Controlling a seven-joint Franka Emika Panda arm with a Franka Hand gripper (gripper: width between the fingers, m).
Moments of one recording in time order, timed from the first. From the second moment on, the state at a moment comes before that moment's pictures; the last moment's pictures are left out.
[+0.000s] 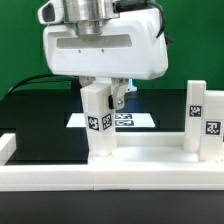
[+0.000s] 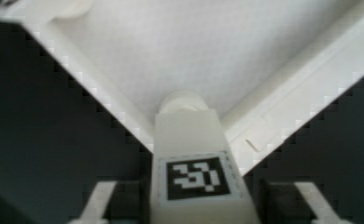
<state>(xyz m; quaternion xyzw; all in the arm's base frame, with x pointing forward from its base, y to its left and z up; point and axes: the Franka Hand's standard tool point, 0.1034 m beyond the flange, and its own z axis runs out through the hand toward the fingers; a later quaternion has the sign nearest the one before) 0.632 -0.048 0.108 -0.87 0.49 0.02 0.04</state>
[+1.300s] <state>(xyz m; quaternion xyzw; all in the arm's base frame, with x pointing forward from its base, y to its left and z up) 0.632 -0.050 0.118 -0.87 0.49 -0.02 0.06</state>
